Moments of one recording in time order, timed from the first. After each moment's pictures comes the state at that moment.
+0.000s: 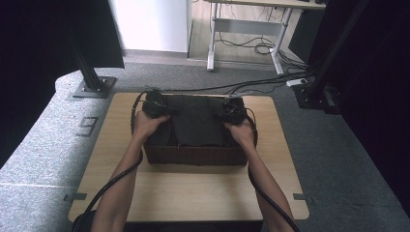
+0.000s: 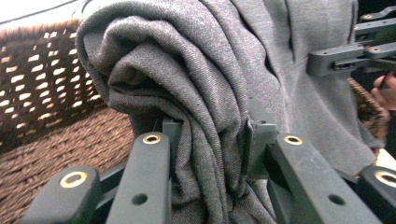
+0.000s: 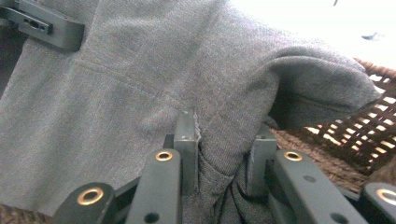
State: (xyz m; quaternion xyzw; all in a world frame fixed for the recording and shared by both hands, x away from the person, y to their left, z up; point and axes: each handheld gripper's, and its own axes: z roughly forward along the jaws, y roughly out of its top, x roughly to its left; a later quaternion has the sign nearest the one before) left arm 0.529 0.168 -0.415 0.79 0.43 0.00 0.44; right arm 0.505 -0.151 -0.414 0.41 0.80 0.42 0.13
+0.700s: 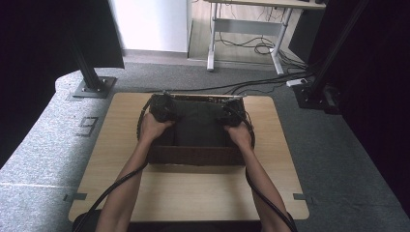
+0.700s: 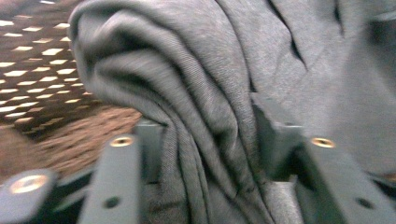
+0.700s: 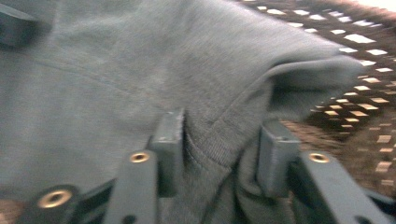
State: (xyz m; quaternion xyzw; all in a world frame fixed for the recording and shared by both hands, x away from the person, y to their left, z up) left arm 0.534 0.139 -0.433 0.83 0.45 0.11 0.31; right arm 0.523 -0.149 -0.444 0.45 0.81 0.34 0.17
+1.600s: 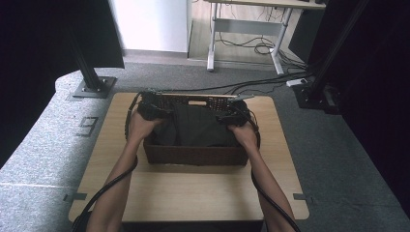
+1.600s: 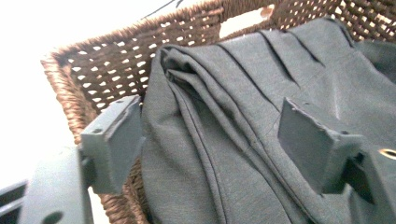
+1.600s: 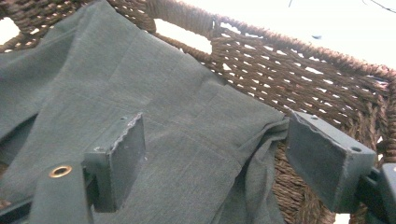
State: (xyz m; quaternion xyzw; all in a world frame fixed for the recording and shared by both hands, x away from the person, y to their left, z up) left arm 0.516 0.178 -0.412 0.79 0.47 0.16 0.36; right arm 0.513 -0.164 -0.431 0.43 0.79 0.39 0.20
